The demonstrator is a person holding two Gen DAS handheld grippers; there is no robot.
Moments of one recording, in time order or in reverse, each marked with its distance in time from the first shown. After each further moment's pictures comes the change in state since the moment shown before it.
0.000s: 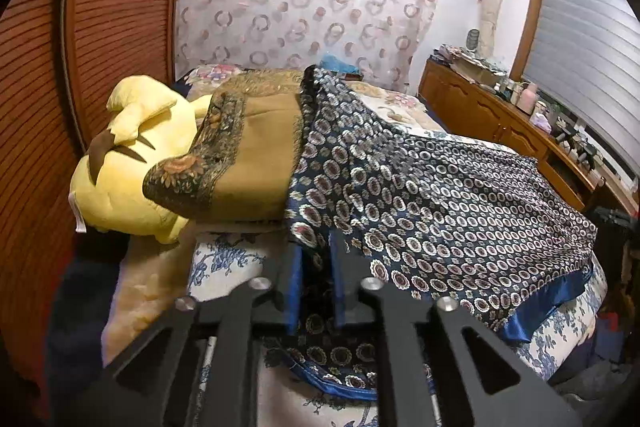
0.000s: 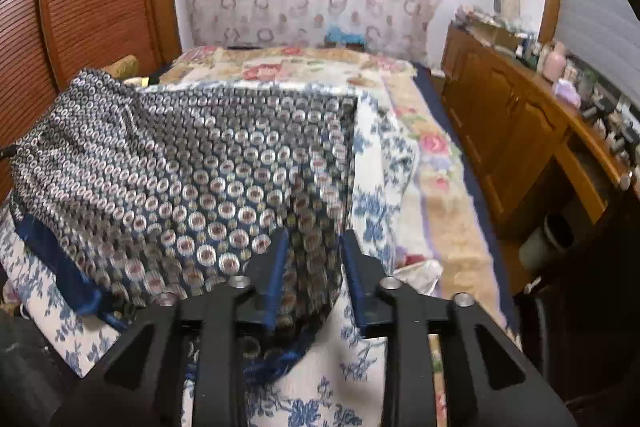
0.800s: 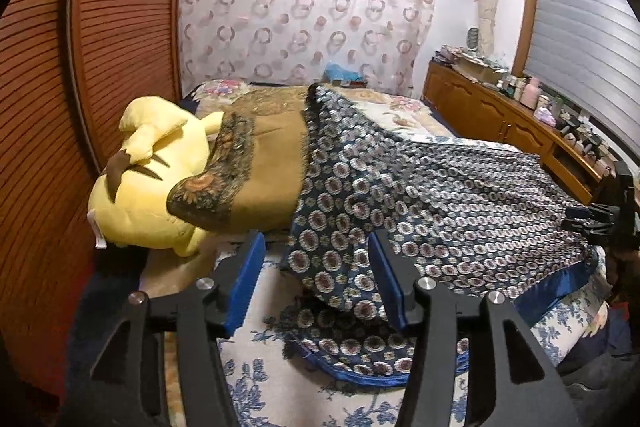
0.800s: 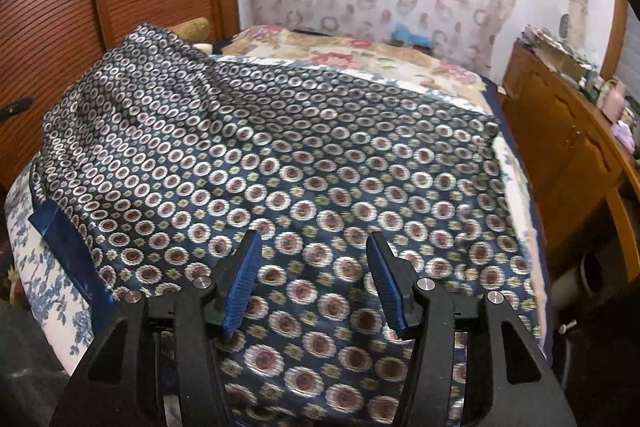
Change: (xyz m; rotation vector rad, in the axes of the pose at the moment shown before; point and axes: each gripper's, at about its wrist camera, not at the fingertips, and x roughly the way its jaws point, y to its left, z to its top) left arm -0.021 -0.001 0.001 0.038 -0.019 0.051; right arm 0.057 0.107 0.007 -0.152 0.044 0.165
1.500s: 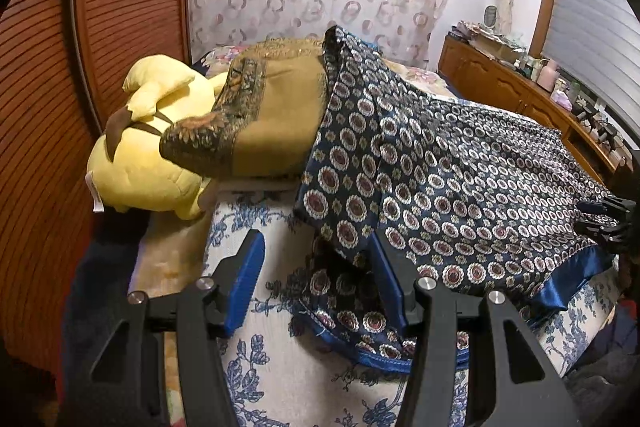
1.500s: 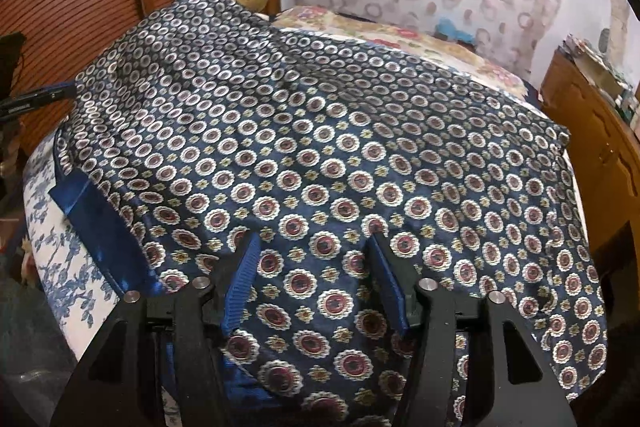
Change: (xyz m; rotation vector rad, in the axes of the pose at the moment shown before) left arm 0.034 0.006 -0.030 -0.024 0.106 0.034; right arm 0.023 0.053 -0.002 -0.094 0.057 0.097
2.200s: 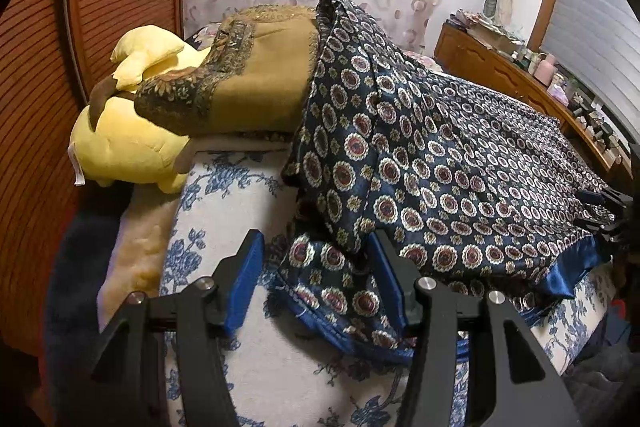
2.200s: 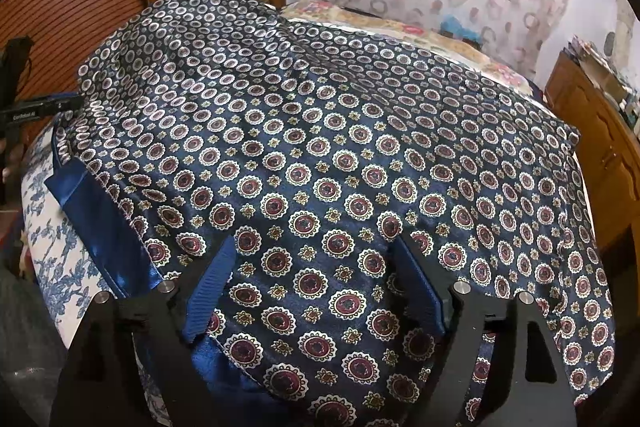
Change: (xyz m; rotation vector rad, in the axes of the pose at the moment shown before) left arm 0.018 -0.003 -0.013 -0.021 0.063 -0.037; right arm 0.009 0.005 -0.001 -0.018 0.019 0.006
